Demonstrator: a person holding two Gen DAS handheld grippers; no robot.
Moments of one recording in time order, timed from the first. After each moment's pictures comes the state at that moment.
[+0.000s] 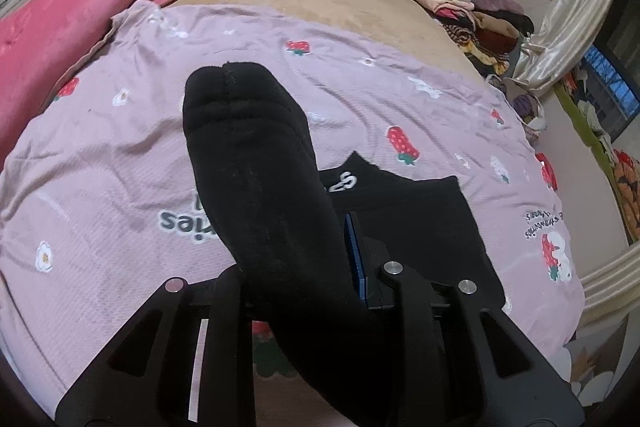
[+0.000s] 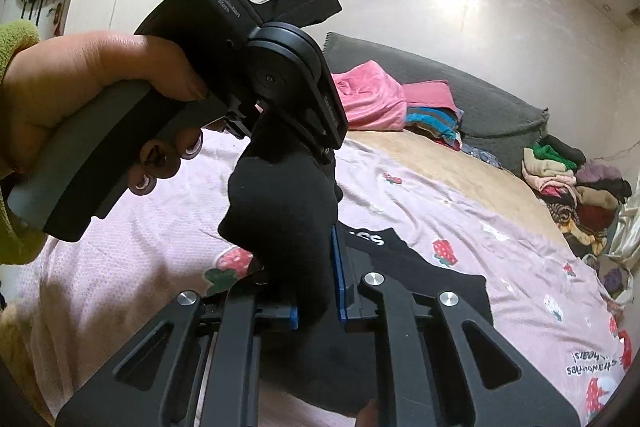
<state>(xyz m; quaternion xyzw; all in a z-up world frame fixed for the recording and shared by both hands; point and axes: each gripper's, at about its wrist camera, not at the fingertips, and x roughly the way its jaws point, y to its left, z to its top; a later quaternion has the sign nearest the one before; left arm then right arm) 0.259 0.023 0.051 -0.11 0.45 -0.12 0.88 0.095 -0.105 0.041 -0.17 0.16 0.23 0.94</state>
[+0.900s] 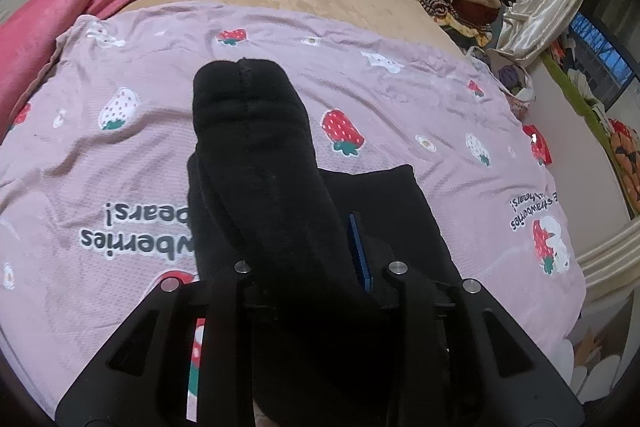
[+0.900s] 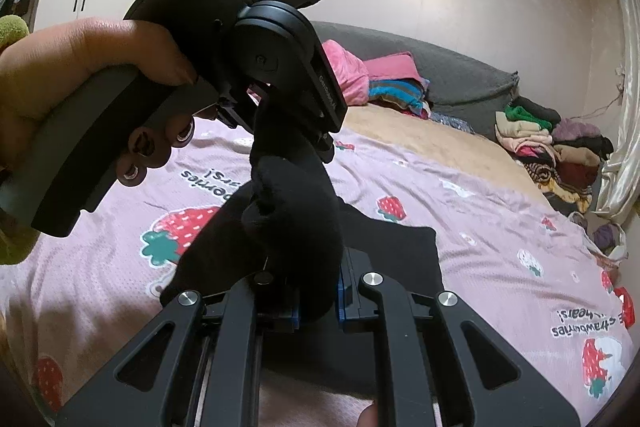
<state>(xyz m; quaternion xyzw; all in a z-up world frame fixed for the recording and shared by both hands) 0.282 -0.071 0.042 -0.07 0.47 -0.15 0.87 0.112 -0.186 0.025 -0.13 0.20 0.18 0.96</state>
